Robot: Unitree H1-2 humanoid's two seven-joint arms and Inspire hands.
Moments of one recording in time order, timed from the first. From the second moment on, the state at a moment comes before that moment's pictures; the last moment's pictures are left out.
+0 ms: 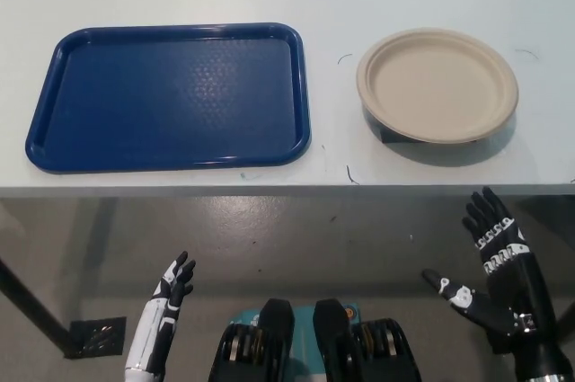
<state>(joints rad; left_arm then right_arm) 0.01 0.05 -0.01 0.28 0.11 -0.36 0.00 0.01 -0.08 0.02 -0.06 0.27 -0.19 0.12</state>
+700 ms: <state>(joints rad) 0.01 0.05 -0.01 0.28 0.11 -0.36 0.00 -0.05 -0.05 -0.05 -0.01 0.68 0.06 0.12</state>
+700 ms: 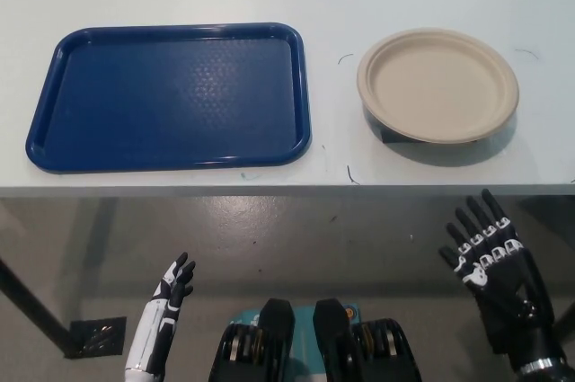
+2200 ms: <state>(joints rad) -0.02 0.05 -0.01 0.28 0.14 -0.37 0.00 -0.23 0.14 -0.32 0.05 1.20 0.40 0.07</state>
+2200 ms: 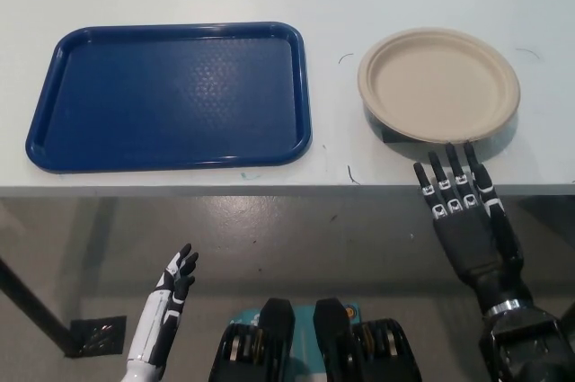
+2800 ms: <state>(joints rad) -0.02 0.06 -0.01 0.28 0.15 -0.36 0.00 -0.19 0.17 -0.32 0.01 1.22 0.43 0.06</state>
